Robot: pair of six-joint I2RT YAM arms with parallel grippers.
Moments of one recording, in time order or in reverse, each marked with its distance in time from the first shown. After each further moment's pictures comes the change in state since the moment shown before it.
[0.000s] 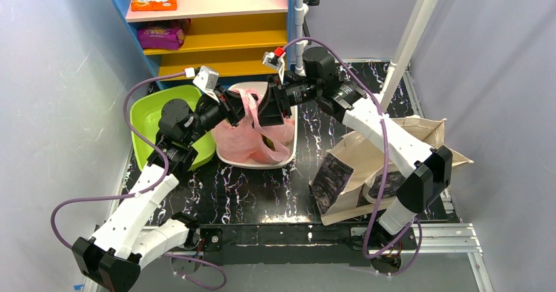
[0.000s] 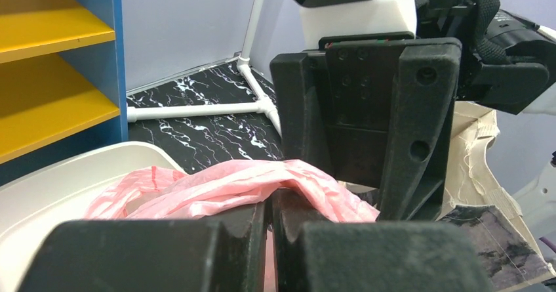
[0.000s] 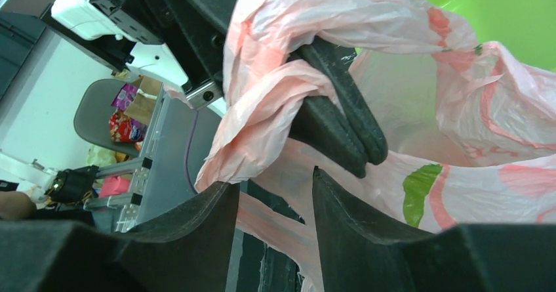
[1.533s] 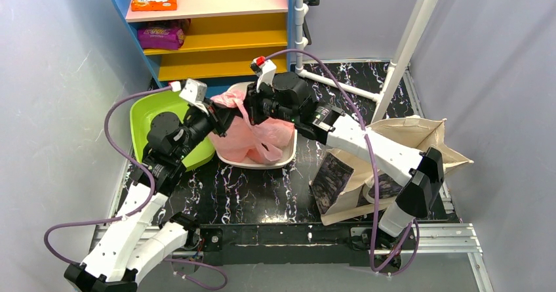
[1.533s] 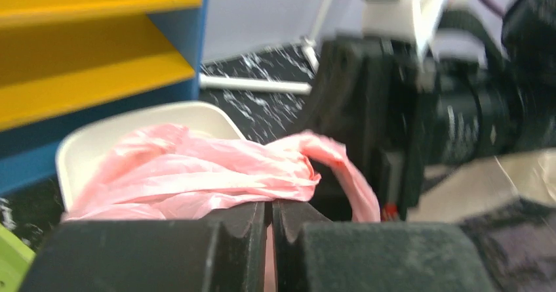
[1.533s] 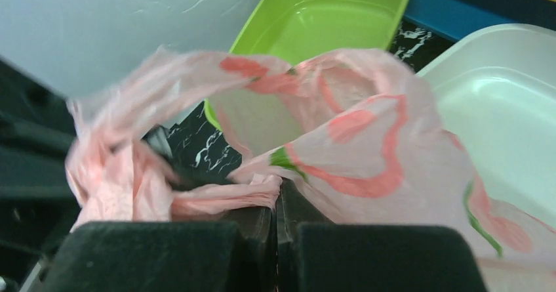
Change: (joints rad) left arm 0.012 -0.145 -0.018 -0.211 -0.190 0.074; right arm 0.252 0.008 -0.058 0.121 0.917 0.142
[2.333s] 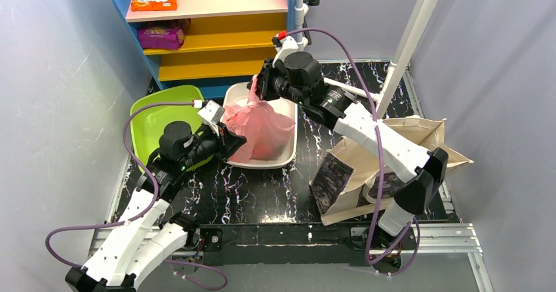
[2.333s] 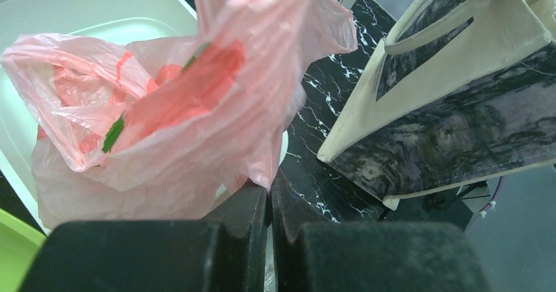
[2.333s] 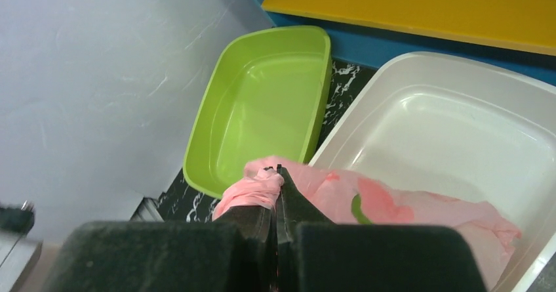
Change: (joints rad) left arm -0.008 -0.074 -0.121 -0.255 0.199 0.074; right arm -0.080 -0.002 0.155 -0.154 0.179 0.090
